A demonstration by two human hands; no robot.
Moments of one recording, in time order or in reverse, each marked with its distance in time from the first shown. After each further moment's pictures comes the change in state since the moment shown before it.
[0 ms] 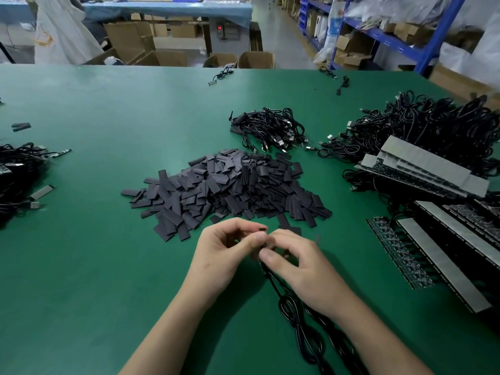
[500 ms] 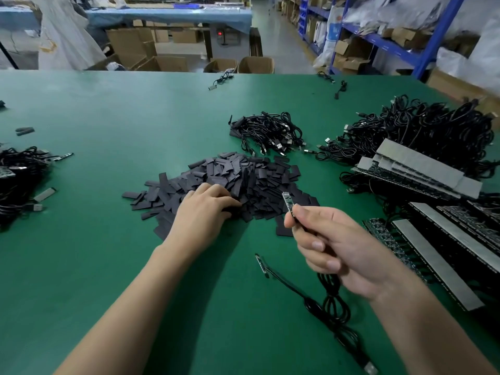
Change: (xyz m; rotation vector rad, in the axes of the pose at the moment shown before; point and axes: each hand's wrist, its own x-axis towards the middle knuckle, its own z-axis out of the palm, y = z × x) left_hand 0.071 0.002 -0.047 1.378 -0.072 0.345; right_hand 0.002 -0.047 -0.055 0.780 -0.164 0.255
